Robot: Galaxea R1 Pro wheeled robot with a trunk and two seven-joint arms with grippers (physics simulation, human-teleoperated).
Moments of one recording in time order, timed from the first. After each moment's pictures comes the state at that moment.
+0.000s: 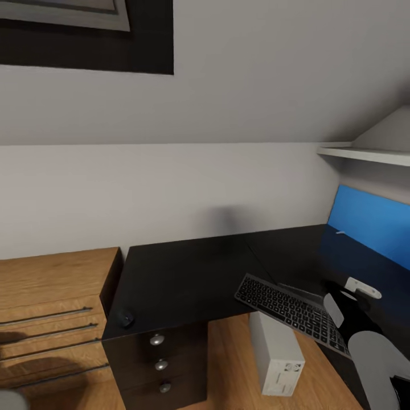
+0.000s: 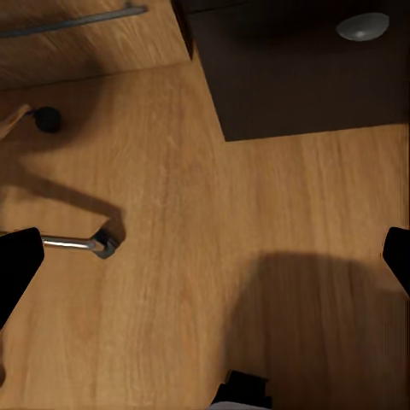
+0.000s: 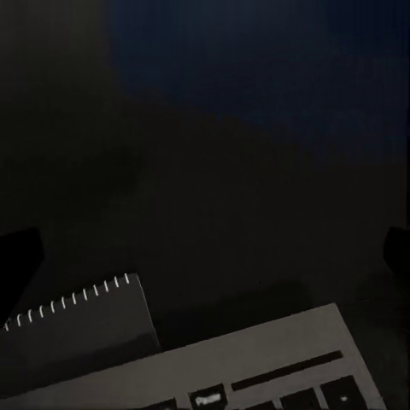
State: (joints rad) left arm -0.07 0.00 -0.61 -0.28 0.54 -0.43 0.44; right arm -0.78 -0.21 -0.31 -0.51 -0.19 0.08 -0.45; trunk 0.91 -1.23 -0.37
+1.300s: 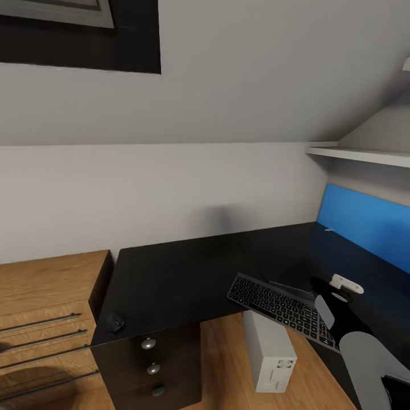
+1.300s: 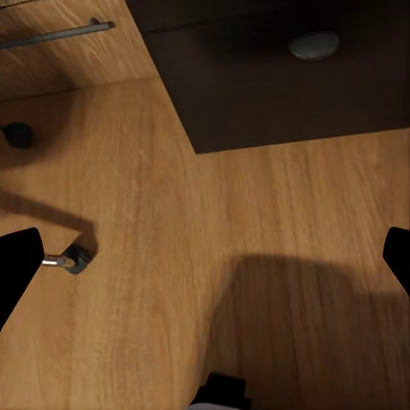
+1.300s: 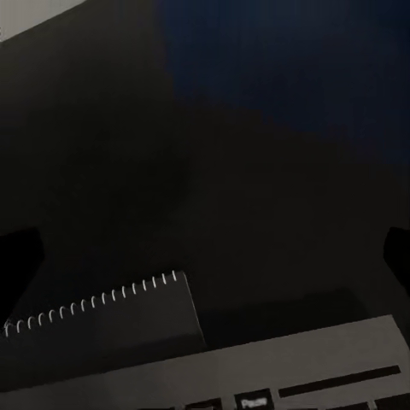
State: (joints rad) left arm -0.07 -0.02 -0.61 -0.28 0.54 -0.45 0.44; right arm -0.78 -0.16 -0.31 -0.50 -0.16 0.03 -0.32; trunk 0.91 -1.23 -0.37
